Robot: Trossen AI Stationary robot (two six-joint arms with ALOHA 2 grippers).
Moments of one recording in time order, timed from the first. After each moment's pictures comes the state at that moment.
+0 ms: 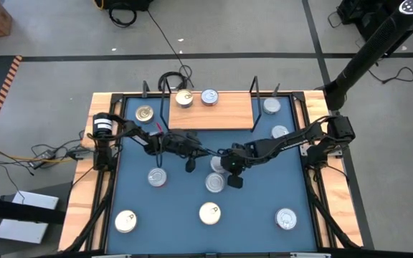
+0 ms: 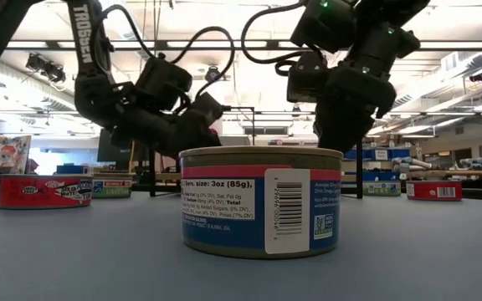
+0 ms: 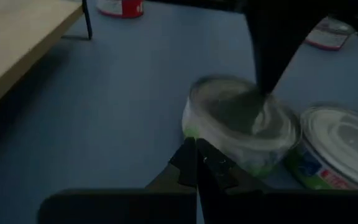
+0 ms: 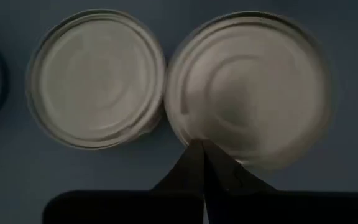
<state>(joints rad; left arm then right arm) 0.18 1.91 0.62 0.95 0.24 -0.04 0.10 1.70 0.96 -0.36 0.01 0.28</state>
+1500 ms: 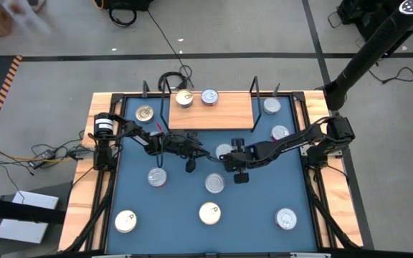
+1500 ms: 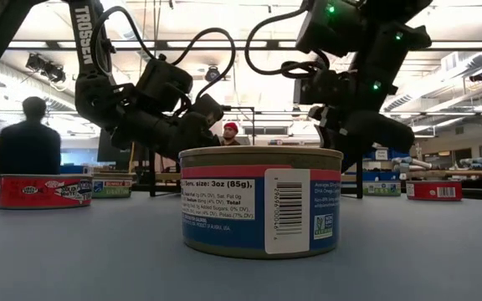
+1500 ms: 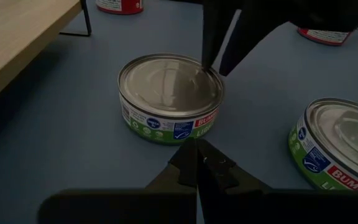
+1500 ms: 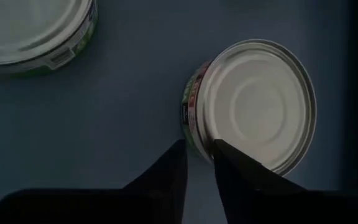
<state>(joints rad) 0.18 1.92 0.62 0.95 0.24 -0.03 0.12 1.70 0.97 -0.46 0.31 -0.05</state>
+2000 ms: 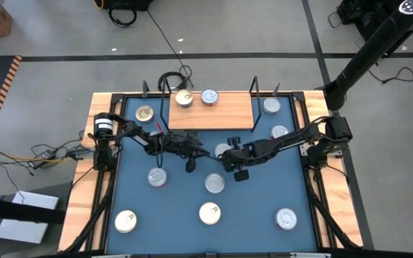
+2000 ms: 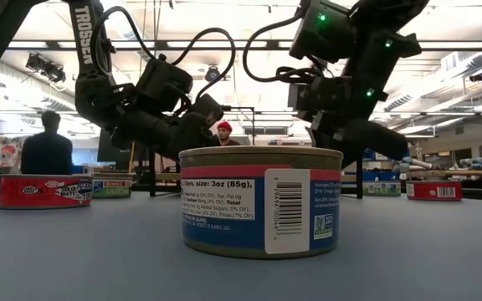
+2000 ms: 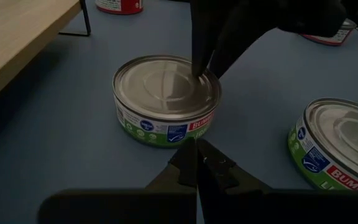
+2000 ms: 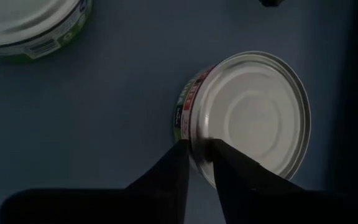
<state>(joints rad) 0.18 1.92 0.62 0.95 0.24 -0.03 0.09 1.74 0.97 -0.43 0.28 -0.21</state>
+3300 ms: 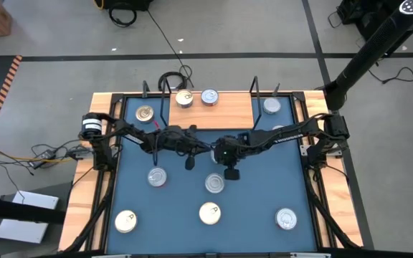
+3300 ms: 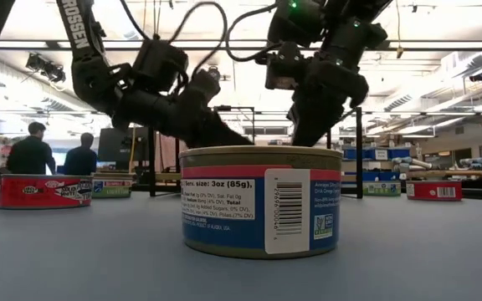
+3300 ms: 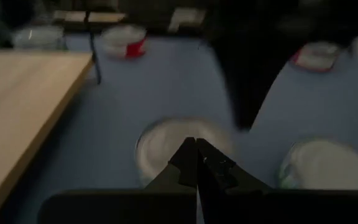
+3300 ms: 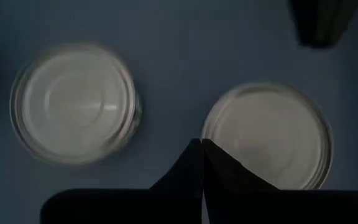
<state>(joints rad) 0.19 1.80 0.62 0.90 0.22 0.02 0.01 1.74 1.13 -0.49 -0.03 0.02</state>
